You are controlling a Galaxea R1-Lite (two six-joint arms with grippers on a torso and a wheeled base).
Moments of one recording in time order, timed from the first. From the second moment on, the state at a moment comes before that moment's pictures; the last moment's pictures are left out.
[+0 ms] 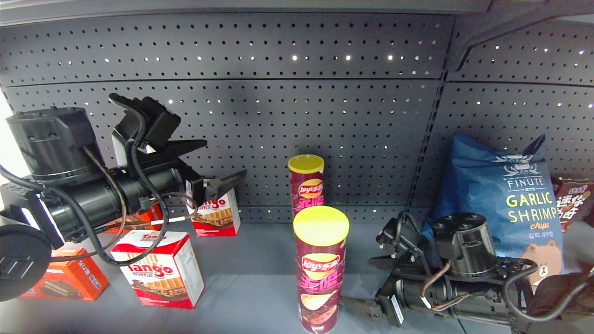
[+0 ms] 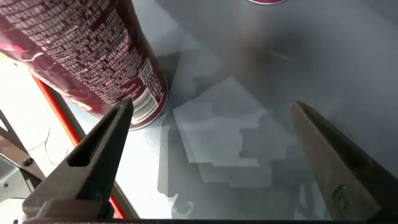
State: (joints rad) left arm -0.23 1.58 -0.77 -0.73 -0.35 0.26; right arm 0.67 1.76 -0.56 -0.67 0.20 -0.08
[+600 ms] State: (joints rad) left arm -0.23 1.58 -0.76 -0.73 -0.34 0.26; right arm 0.68 1.78 -0.57 -0.67 0.20 -0.08
